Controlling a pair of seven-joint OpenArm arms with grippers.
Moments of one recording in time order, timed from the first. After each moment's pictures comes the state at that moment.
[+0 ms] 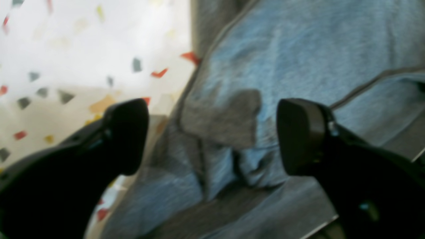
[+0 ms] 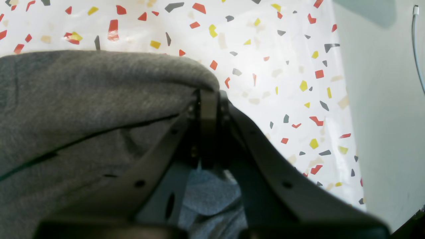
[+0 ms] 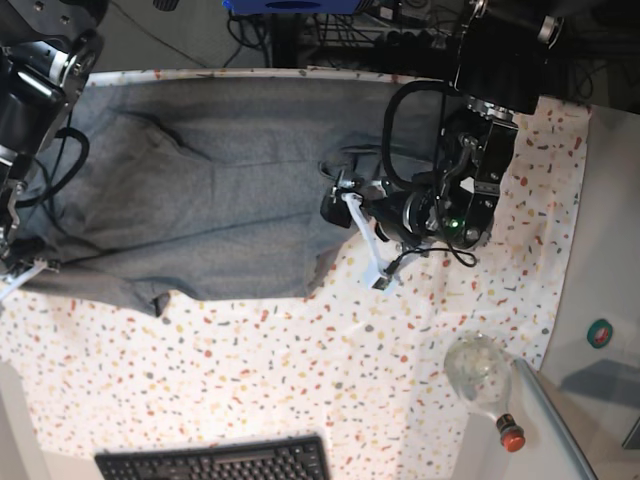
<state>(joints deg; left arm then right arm) -6.5 -9.9 13.3 76.2 -24.6 -15.3 57.1 14.7 11.2 33.8 62.7 -15.5 16.0 -34.4</state>
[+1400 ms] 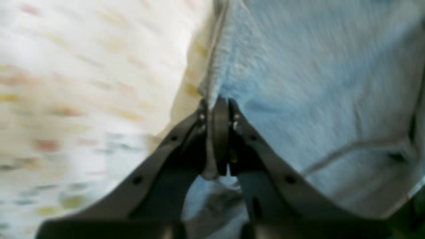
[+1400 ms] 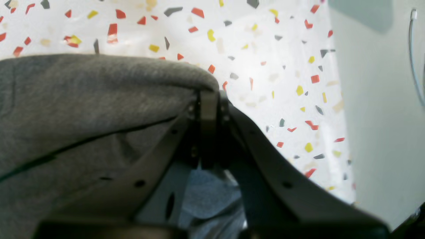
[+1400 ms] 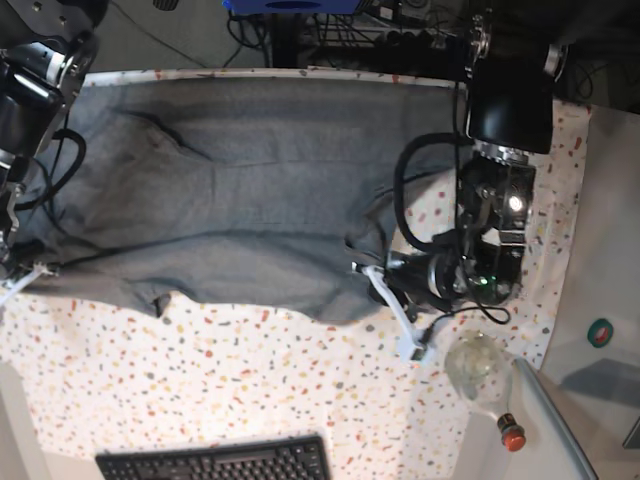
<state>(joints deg) -14.9 -11.1 7.8 78.0 -24.6 -10.1 57.5 15.2 12.5 31.0 62.1 -15.7 16.0 -33.3</state>
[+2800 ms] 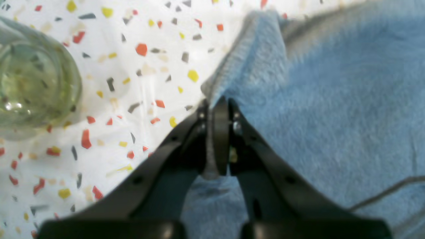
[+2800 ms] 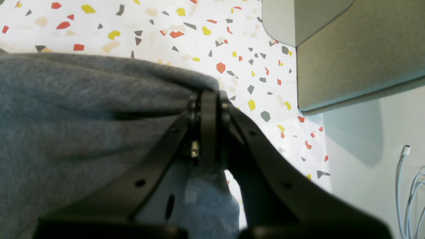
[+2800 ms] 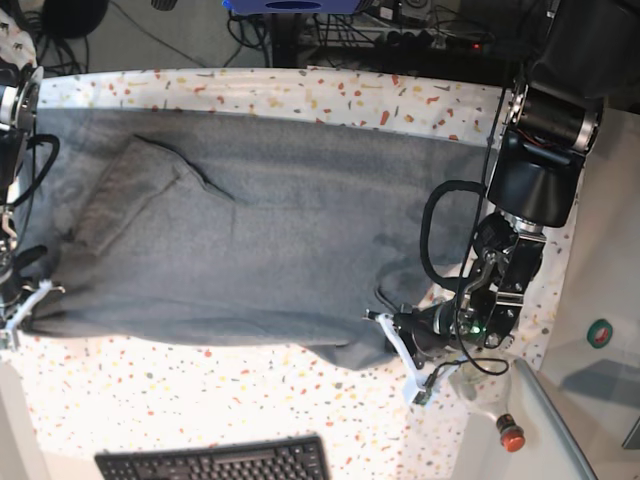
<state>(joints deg) -28.6 -16.0 21.6 57.7 -24.3 -9.9 37.2 23.1 22.3 15.7 36.3 -16.0 16.5 0.4</state>
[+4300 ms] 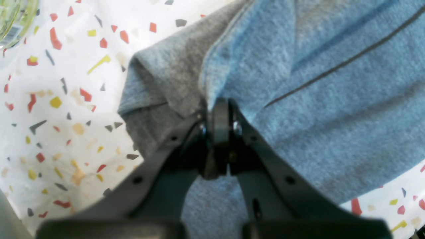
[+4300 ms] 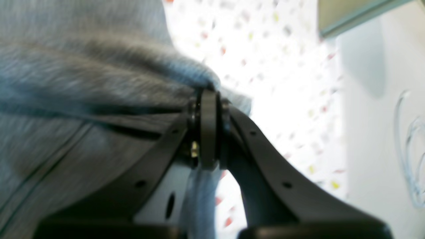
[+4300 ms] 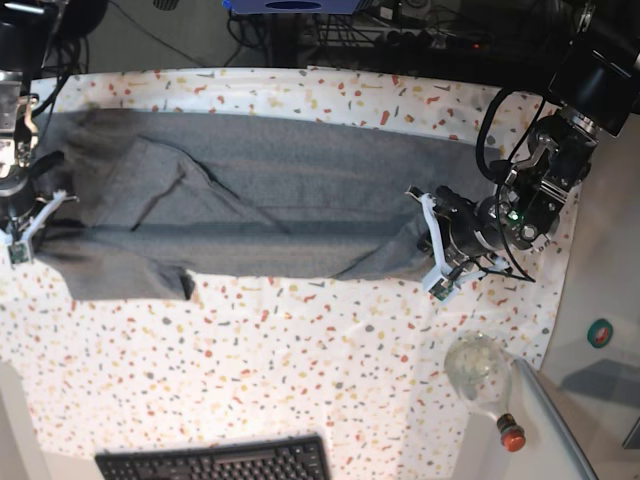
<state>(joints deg) -9.2 -33.9 30.6 82.2 -25.3 -10.3 39.3 -2.9 16.5 20.5 63.8 -15.7 16.5 -6.5</state>
